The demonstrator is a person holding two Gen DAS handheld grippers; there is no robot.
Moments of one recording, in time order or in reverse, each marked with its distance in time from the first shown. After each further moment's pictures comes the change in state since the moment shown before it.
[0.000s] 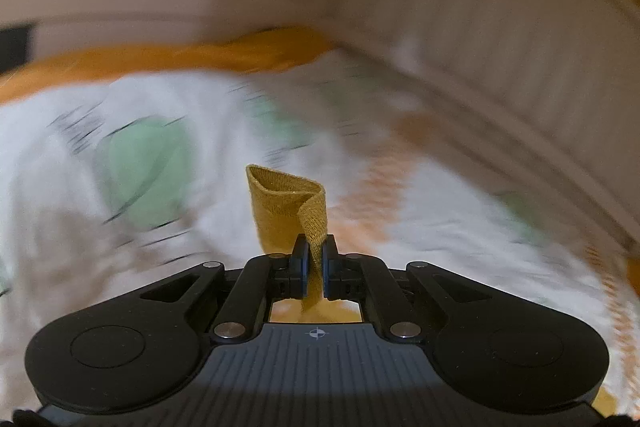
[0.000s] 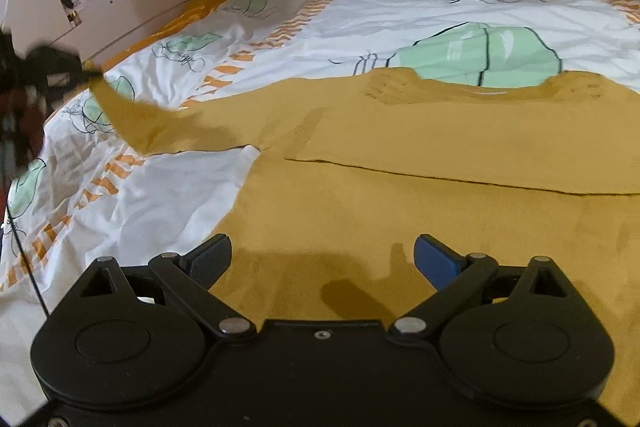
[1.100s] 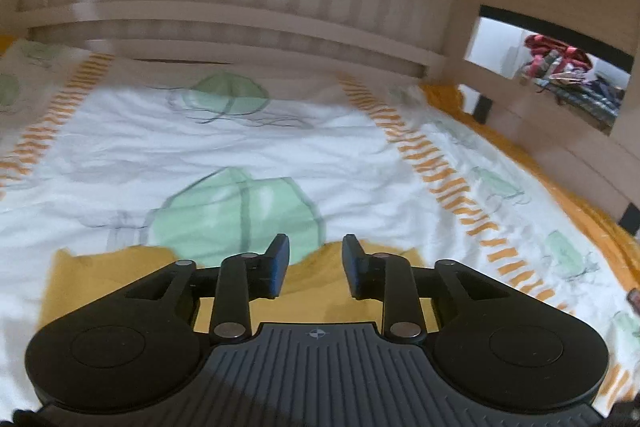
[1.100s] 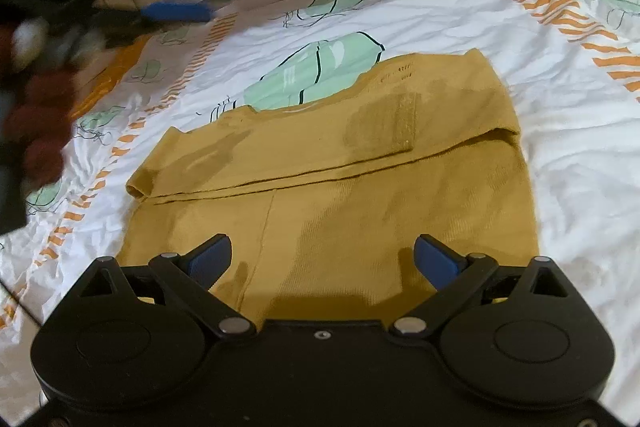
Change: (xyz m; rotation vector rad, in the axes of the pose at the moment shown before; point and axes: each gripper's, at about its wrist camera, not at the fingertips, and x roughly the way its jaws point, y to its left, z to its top) left arm -0.014 -0.317 -0.159 0.464 0.209 -0.487; right arm -0.061 -0.109 -0.018 0.229 -0.101 -0.162
